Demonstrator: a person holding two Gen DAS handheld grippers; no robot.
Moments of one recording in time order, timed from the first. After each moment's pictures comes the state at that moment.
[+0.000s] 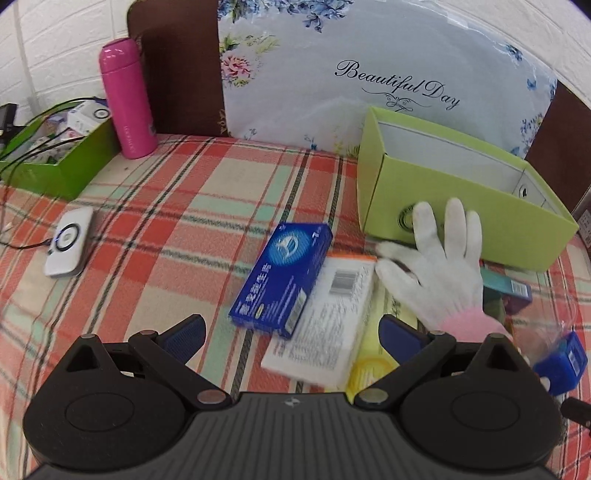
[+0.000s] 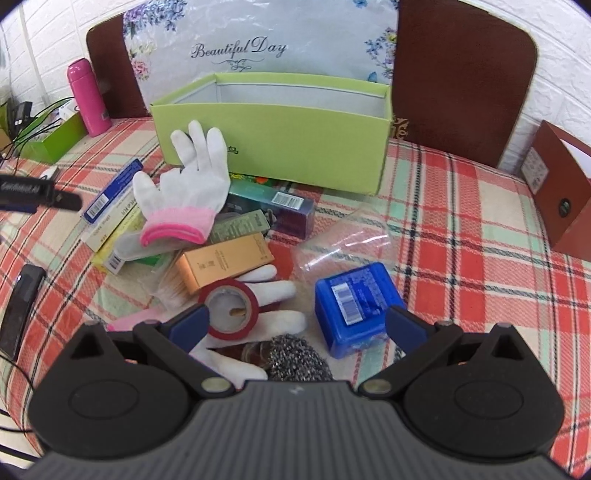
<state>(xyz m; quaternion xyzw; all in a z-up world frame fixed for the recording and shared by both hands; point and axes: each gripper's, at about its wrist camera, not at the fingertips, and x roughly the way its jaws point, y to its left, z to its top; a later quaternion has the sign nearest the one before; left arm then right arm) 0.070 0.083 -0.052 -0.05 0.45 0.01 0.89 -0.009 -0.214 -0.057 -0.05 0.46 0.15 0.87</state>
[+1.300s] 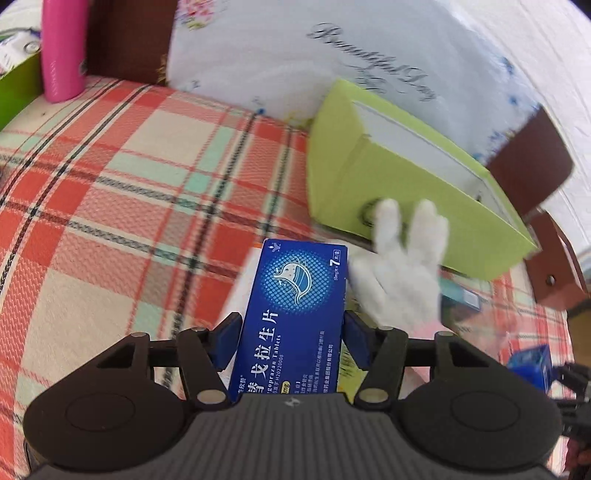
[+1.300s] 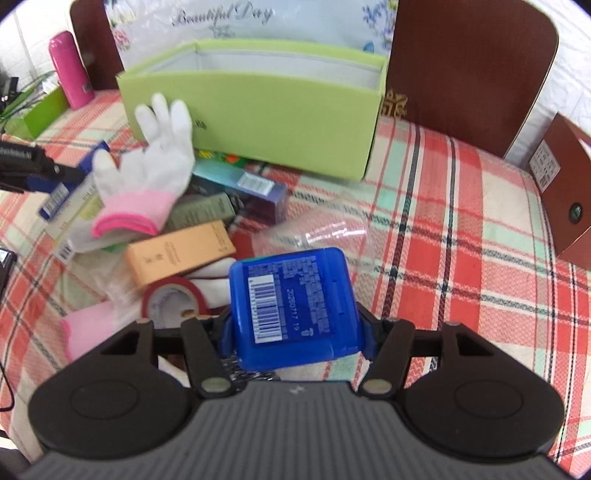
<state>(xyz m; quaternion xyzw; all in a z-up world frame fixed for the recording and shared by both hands) 0.095 0.097 -0.079 -0.15 0.48 -0.11 0.86 0.025 -0.224 -0.074 -0.08 0.50 0.15 0.85</state>
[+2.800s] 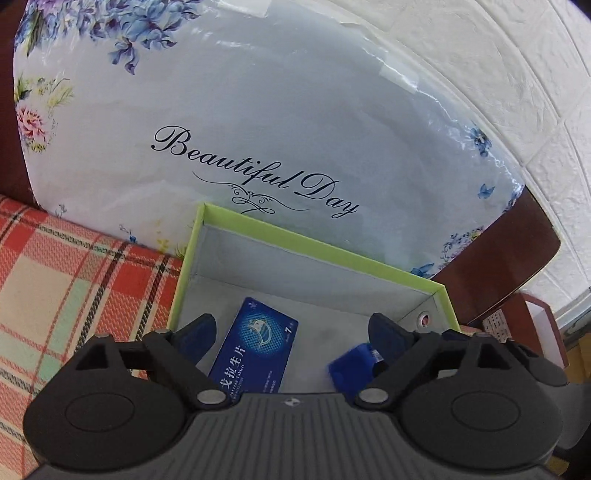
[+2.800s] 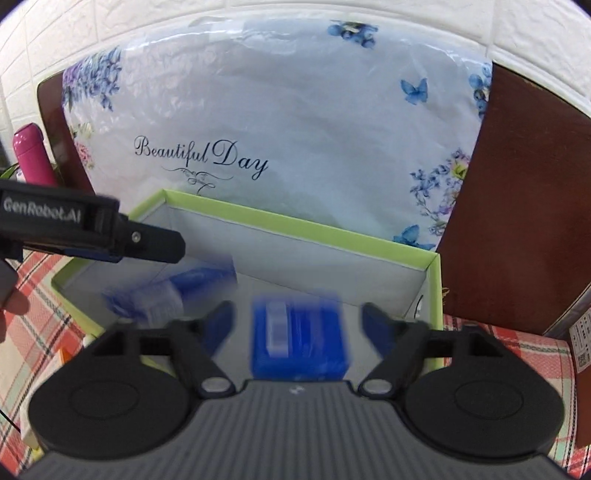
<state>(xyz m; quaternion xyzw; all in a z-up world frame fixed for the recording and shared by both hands) 0.230 0.001 -0.030 -0.17 0.42 -0.14 0.88 0.199 -0.154 -0.052 -0.07 0.39 0.17 0.90</state>
